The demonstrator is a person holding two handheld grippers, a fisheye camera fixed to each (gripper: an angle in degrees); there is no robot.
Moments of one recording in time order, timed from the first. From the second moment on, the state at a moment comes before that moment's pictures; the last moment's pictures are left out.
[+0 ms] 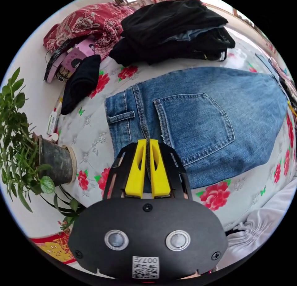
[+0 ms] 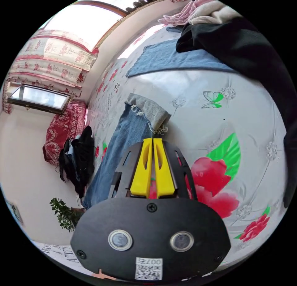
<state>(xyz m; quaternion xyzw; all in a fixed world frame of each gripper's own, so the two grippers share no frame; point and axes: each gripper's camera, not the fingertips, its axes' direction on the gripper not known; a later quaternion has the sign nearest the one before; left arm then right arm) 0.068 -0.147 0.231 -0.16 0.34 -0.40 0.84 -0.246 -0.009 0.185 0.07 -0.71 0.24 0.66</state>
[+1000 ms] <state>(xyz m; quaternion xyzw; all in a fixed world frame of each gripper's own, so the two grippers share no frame) 0.140 0.170 0.204 -0.06 0.44 -0.80 0.40 -0.283 0.259 -0.013 0.37 -0.64 -0.30 0.60</state>
